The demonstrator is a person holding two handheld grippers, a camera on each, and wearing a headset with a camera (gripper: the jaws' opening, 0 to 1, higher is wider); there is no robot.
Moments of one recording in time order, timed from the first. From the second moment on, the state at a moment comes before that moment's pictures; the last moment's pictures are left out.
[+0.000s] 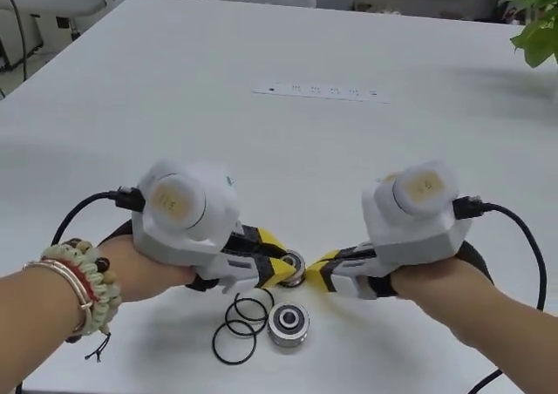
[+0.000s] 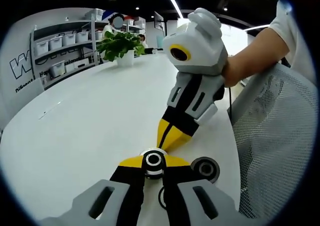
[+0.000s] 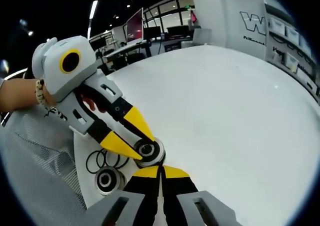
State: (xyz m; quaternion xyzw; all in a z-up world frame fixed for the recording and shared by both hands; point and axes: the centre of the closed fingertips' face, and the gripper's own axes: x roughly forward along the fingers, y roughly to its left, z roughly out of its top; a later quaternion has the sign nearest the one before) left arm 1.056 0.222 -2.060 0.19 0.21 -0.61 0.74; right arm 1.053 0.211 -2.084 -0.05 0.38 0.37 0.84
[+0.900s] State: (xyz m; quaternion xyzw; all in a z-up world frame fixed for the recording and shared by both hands) left arm 1.054 0.222 -2.060 0.20 0.20 -0.60 0.75; right arm 1.054 0.211 -2.067 0.08 0.39 0.34 0.85
